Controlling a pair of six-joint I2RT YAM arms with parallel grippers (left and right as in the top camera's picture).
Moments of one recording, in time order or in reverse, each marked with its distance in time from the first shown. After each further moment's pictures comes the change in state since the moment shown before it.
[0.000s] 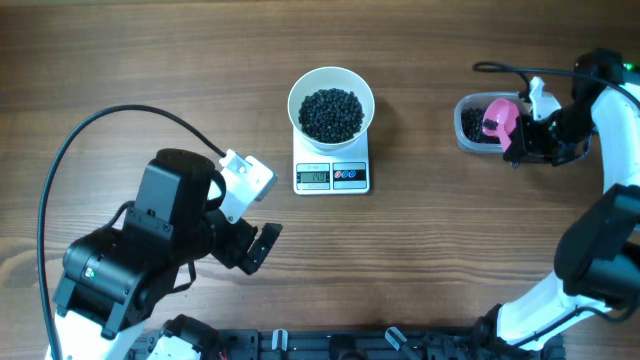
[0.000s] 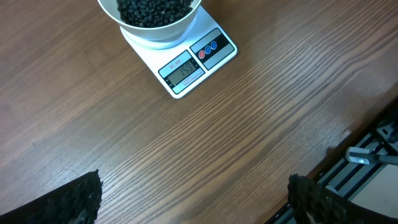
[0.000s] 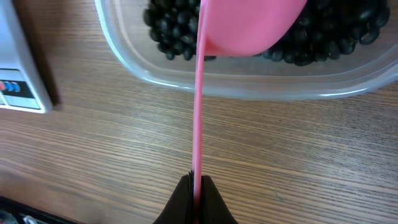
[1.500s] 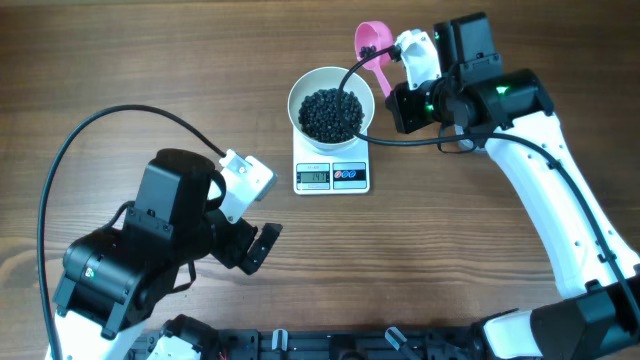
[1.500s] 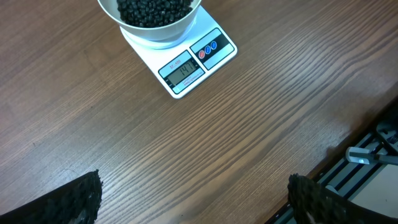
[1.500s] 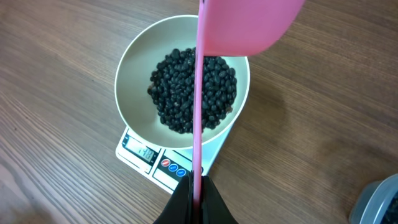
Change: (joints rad) left arm 0.000 0.000 0.000 0.000 0.000 0.000; right arm 0.628 -0.258 0.000 0.404 0.020 0.251
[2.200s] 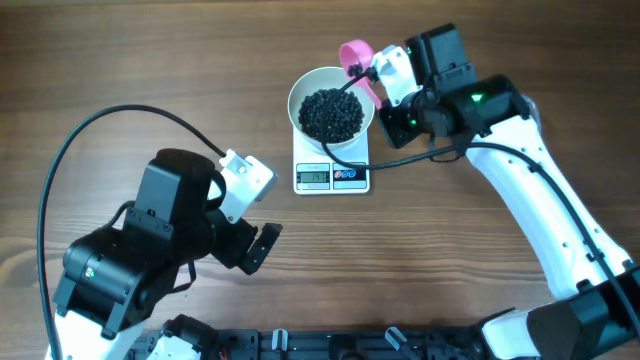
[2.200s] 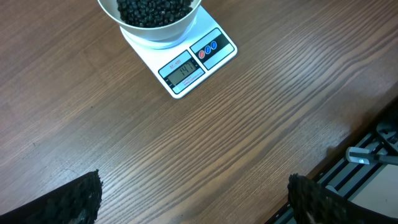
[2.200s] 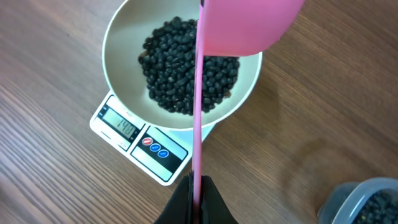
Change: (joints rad) left arm 0.000 0.000 0.000 0.000 0.000 0.000; right arm 0.090 0.010 -0.016 -0.033 0.131 -0.143
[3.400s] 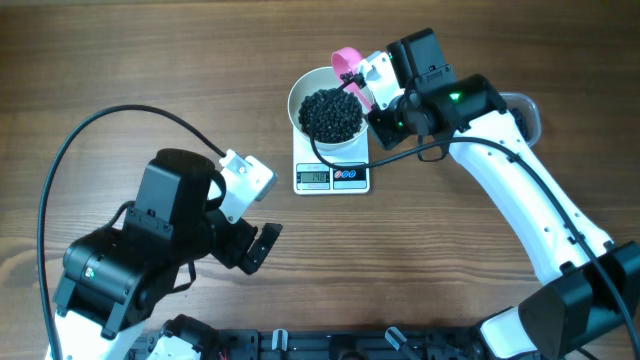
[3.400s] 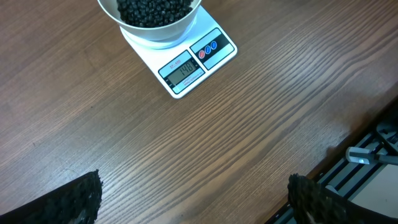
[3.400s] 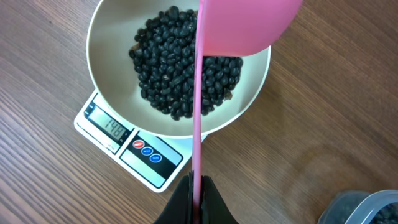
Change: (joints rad) left arm 0.000 0.000 0.000 0.000 0.000 0.000; right arm 0.030 0.054 -0.011 0.041 0.047 -0.009
